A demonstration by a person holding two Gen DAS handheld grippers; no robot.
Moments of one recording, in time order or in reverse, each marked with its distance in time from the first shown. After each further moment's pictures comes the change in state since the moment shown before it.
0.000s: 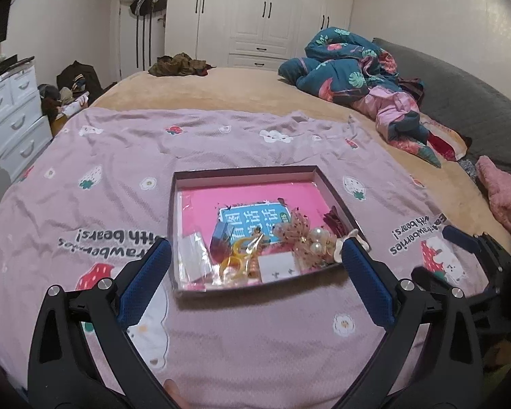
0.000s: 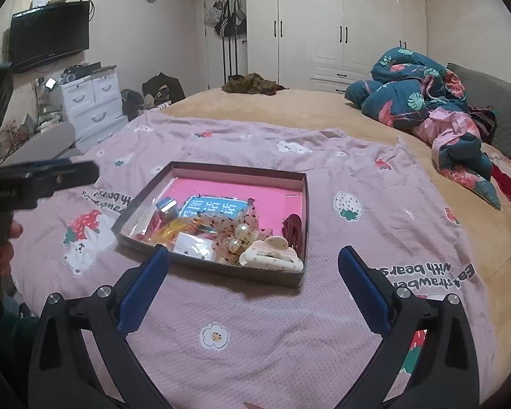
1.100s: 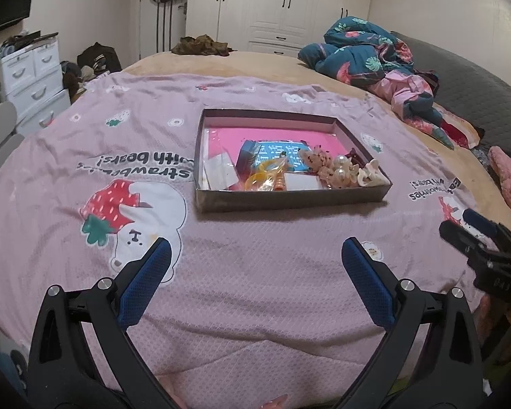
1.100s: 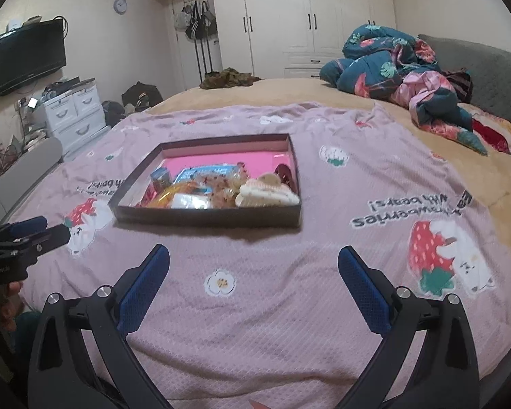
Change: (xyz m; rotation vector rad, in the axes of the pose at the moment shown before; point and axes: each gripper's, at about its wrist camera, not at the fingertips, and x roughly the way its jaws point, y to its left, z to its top) left arm -0.012 0.018 -0.104 -0.050 0.033 0.063; right arm -0.010 0.007 -0.076 0.135 0.014 -0.040
